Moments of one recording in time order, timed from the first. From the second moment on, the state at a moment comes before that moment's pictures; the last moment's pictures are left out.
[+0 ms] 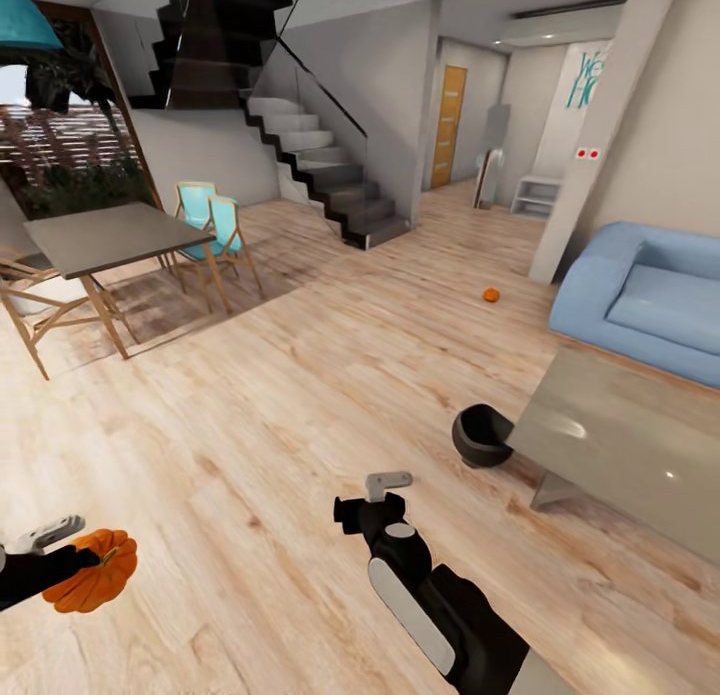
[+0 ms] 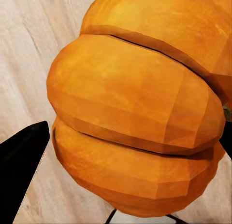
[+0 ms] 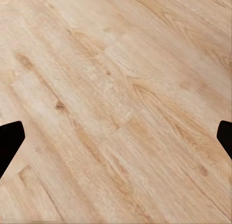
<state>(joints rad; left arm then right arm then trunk) -0.49 0.61 0.01 -0.76 0.69 0.83 -0.01 -0.52 0.10 0.72 -1.20 -0.60 0.47 -0.59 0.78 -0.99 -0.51</state>
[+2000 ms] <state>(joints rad) -0.49 0.27 0.00 -0.44 0.39 0.40 0.06 -0.50 0.10 0.71 -0.52 -0.63 0.04 -0.59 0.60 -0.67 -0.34</state>
